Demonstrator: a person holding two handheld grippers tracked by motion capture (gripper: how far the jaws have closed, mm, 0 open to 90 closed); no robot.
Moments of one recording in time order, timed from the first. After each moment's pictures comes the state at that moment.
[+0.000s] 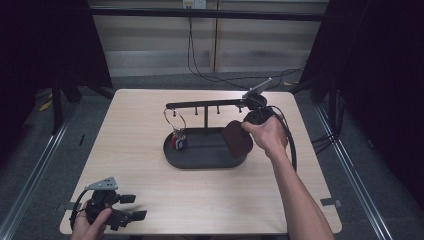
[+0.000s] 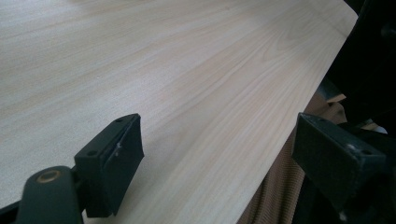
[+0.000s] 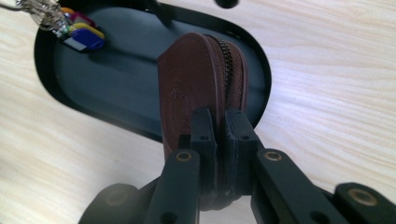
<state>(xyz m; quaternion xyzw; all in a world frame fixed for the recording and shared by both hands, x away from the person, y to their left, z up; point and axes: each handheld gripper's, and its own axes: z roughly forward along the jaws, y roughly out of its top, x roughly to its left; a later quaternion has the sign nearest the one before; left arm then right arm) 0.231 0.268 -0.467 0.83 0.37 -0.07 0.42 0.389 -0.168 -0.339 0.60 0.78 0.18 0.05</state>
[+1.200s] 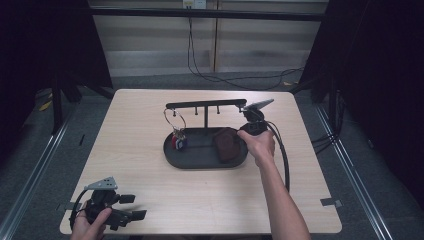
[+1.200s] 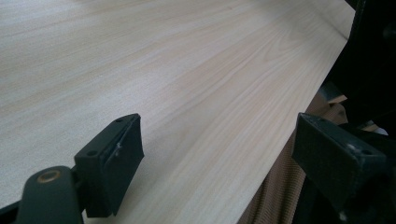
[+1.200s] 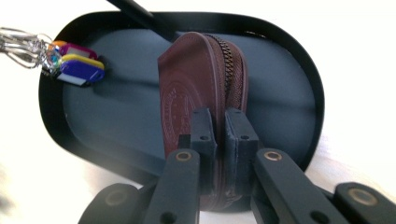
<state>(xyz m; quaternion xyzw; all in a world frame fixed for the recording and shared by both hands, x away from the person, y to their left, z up) 0.231 0.269 -0.467 0.83 0.37 -0.07 0.42 0.407 -0.179 -0.419 0.65 0.72 0.27 -0.03</state>
